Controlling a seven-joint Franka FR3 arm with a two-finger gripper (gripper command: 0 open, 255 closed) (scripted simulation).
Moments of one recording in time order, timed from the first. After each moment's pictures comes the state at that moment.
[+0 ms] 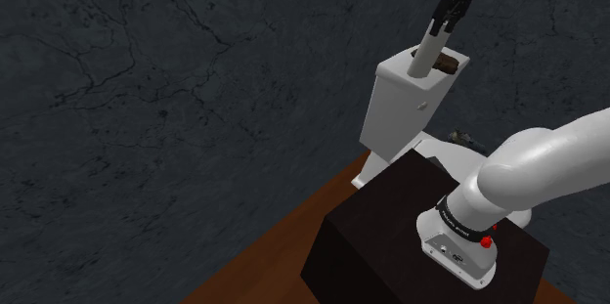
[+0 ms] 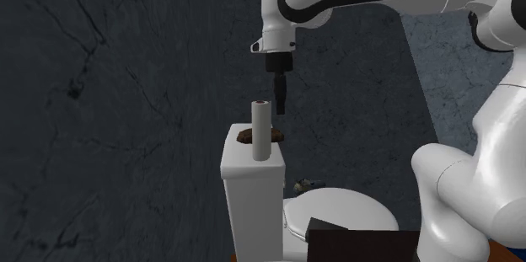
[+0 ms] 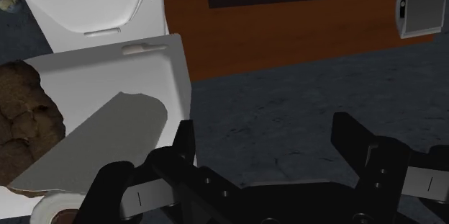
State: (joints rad) arm -0.06 -0.43 -0.39 -2.05 -0.14 1.61 -0.38
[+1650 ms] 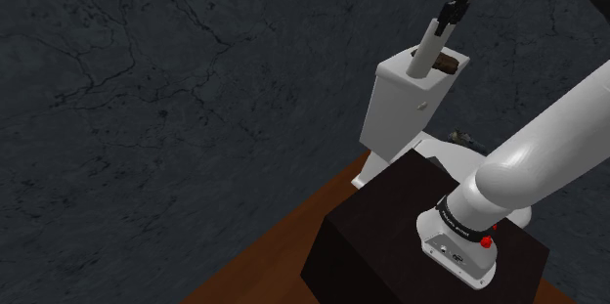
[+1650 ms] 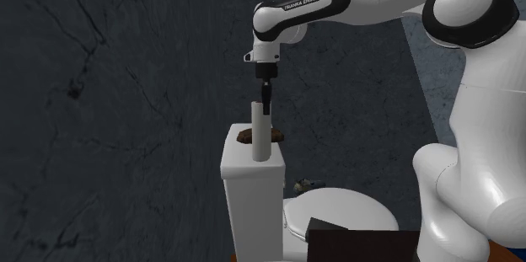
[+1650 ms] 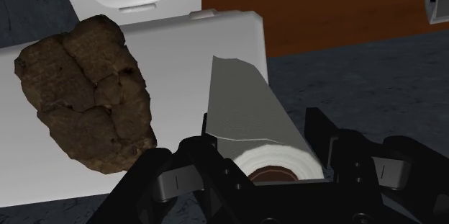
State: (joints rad) arm -0.11 -0.08 -0.61 -1.81 -0.02 1.71 -0.68
